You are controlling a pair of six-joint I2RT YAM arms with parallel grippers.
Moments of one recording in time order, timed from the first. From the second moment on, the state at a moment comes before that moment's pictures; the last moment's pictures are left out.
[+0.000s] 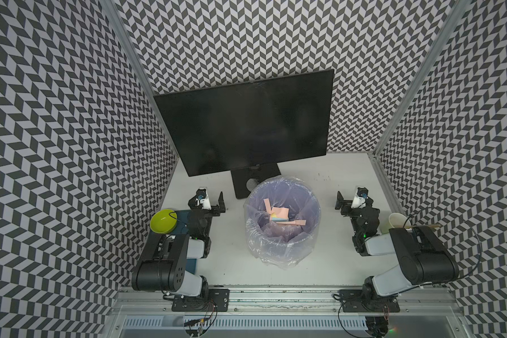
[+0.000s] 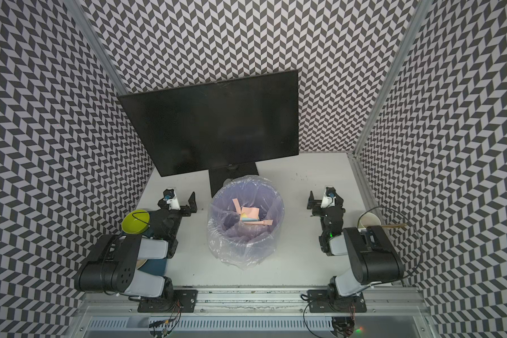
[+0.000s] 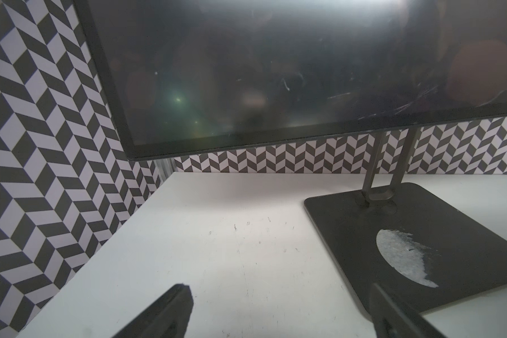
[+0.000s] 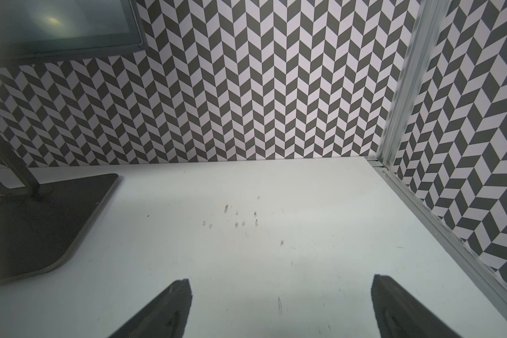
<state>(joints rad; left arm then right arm) -0.01 1.45 0.22 1.17 -0.01 0.01 0.06 1.54 0.26 1.18 0.12 0.03</state>
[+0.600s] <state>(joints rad) -0.03 1.28 0.16 1.15 -0.05 0.03 0.06 1.35 0.17 1.12 0.14 0.04</state>
